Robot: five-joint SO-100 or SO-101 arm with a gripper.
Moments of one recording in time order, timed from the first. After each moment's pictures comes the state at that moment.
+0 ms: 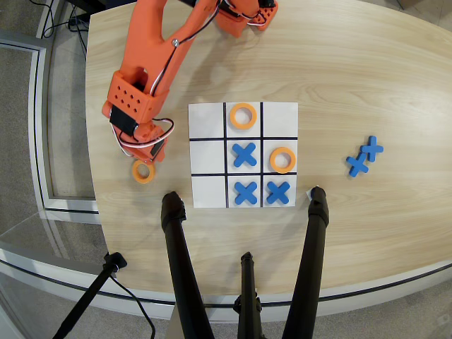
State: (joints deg) arm 35.3 76.0 98.4 40.6 -91.8
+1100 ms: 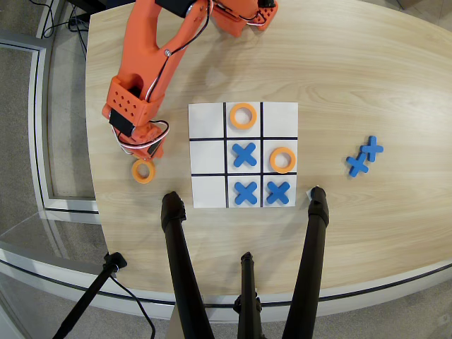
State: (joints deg) arm 37.4 72.1 98.3 38.8 -94.7
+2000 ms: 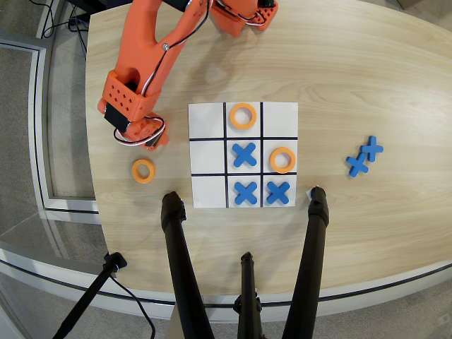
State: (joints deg) arm 39.1 73.7 99.3 53.4 -98.2
